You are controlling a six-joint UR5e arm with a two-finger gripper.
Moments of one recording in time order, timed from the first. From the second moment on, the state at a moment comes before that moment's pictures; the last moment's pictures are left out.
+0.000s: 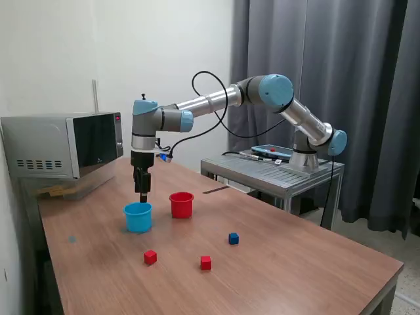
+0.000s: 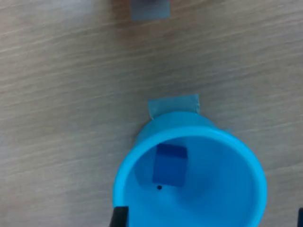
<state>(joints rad) -0.27 -0.56 0.81 -1.94 -1.57 -3.15</state>
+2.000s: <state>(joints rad) -0.12 -0.86 1.06 -1.89 -1.57 -3.00</state>
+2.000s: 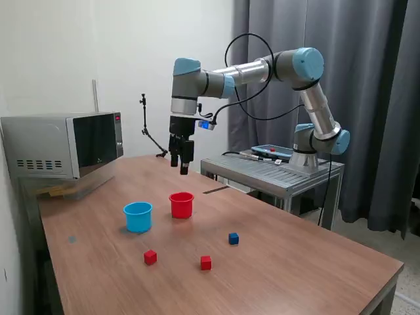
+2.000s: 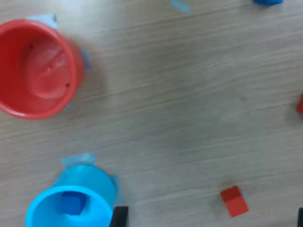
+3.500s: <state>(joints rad) 0.03 -0.99 1.26 -1.87 -1.56 -2.65</state>
